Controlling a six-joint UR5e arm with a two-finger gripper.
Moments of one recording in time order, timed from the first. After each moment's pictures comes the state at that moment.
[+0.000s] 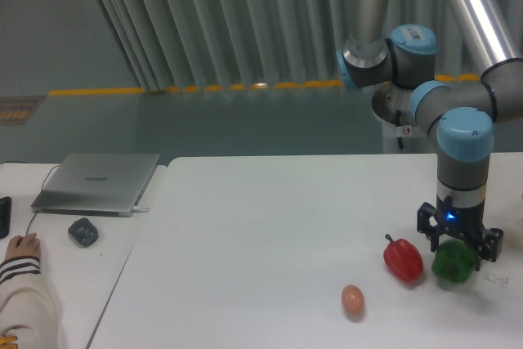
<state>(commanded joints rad) 2.41 -1.95 -1.60 -1.06 1.58 0.82</state>
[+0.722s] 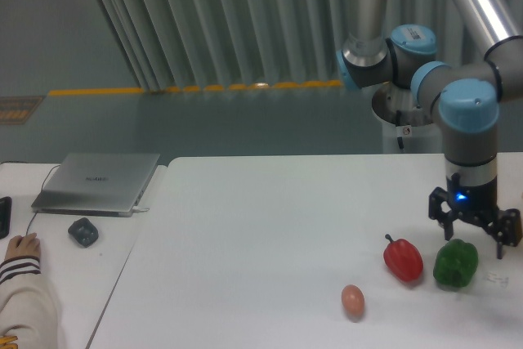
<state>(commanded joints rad) 2.50 -1.90 -1.52 -1.11 1.61 0.98</state>
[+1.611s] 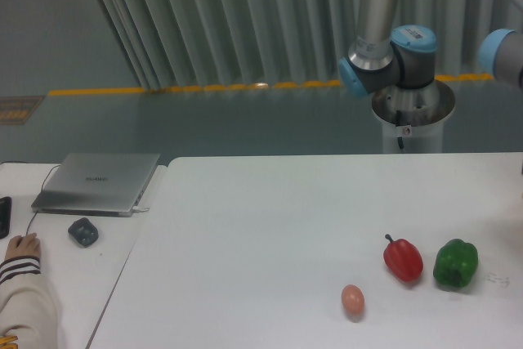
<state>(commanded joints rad) 2.68 -1.91 -1.42 -1.32 1.57 1.77</state>
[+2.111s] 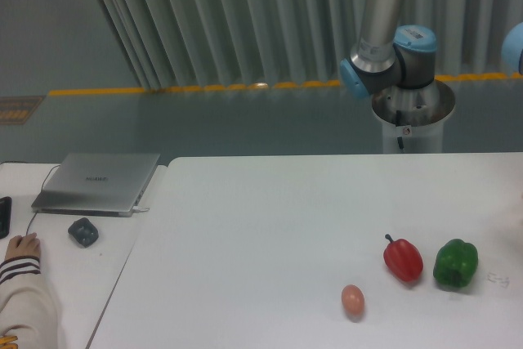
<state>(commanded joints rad) 2.68 -1.92 -1.41 -1.34 1.57 1.79</state>
